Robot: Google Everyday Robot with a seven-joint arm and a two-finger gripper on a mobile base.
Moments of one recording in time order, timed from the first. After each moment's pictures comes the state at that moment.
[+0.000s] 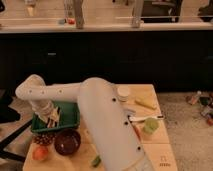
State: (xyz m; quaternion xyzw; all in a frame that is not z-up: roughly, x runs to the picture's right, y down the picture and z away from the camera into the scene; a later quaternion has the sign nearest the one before) arm -0.302 0.176 0.824 -0.30 -0.26 -0.66 0.64
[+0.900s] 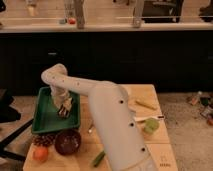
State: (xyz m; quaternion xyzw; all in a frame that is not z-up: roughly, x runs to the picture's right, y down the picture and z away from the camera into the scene) arm -0.272 0.110 0.897 -0.30 -0.28 -0.58 0.71
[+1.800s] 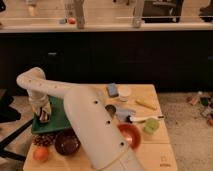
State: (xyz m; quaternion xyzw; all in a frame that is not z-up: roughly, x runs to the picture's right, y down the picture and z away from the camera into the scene) arm -0.371 0.144 0.864 -0.26 -0.34 -0.68 0.60
